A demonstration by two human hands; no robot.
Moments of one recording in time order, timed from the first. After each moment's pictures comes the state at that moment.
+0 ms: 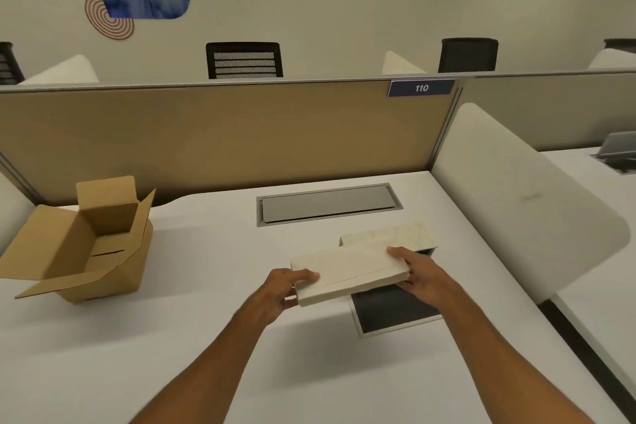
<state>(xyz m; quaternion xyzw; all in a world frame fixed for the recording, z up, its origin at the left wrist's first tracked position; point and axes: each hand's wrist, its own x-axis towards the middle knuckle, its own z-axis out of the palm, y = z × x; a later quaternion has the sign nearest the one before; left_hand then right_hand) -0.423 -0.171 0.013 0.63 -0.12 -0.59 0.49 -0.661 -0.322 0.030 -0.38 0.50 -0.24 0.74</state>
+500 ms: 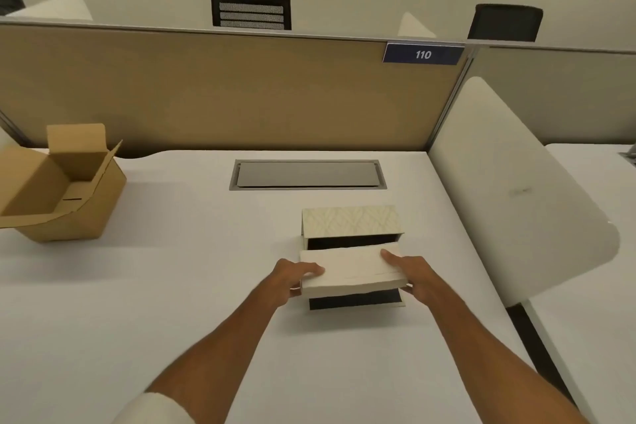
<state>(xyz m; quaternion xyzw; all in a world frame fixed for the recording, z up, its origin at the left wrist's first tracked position) -0.539 -0.246 -0.039 0.70 -0.04 -0.56 0.44 -0.746 -0.401 -0.034 -0.46 0.60 -0.13 0.64</state>
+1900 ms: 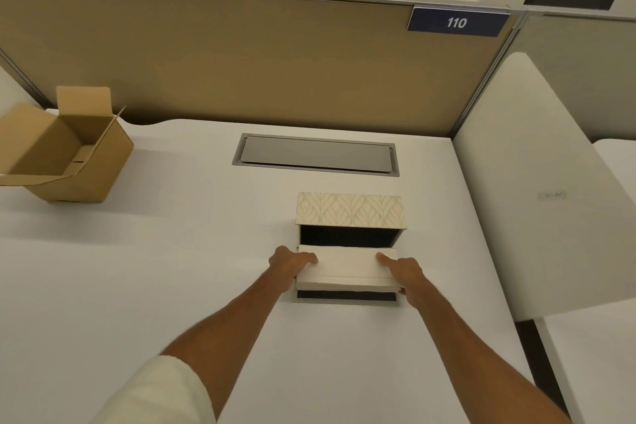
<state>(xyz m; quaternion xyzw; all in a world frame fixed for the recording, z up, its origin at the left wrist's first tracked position) -0.558 -0.286 -0.081 0.83 0.02 -0.45 0.34 -0.743 -0.439 -0.108 -0.51 0.65 -0.02 0.56</state>
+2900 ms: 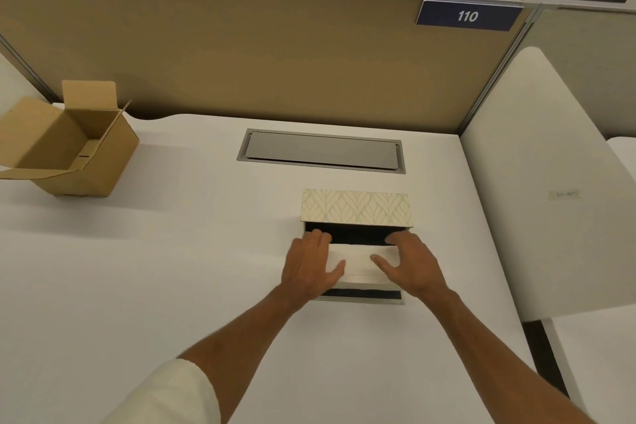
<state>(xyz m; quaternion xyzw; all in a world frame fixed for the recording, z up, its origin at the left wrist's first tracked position) -0.591 -0.273 -0.076 0.84 -0.52 -0.02 0.17 -0.753 -0.429 -0.070 -0.91 0.36 -0.08 0.20</state>
